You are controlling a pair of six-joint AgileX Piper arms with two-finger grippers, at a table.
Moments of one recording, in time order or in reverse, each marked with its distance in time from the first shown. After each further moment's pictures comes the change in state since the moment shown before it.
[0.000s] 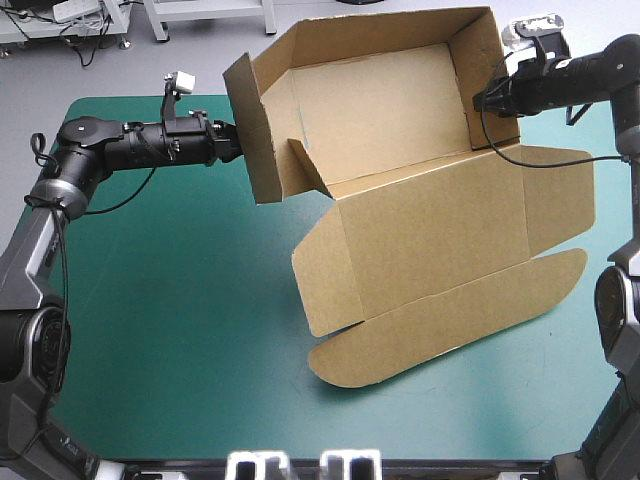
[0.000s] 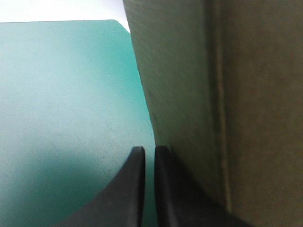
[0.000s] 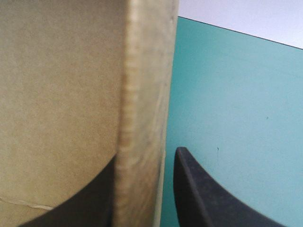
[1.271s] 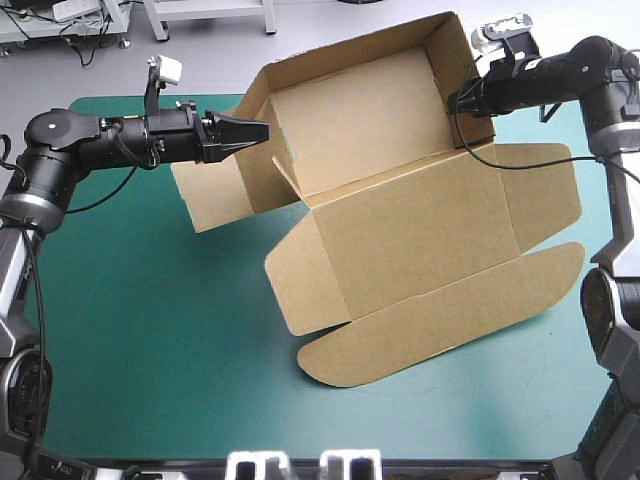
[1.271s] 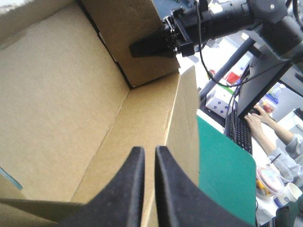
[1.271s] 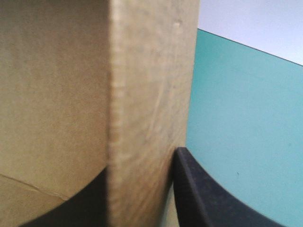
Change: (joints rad) left arm -0.012 -0.149 -0.004 0.031 0.026 -0.016; right arm 0.097 0.004 0.000 -0.030 -0.065 -0.005
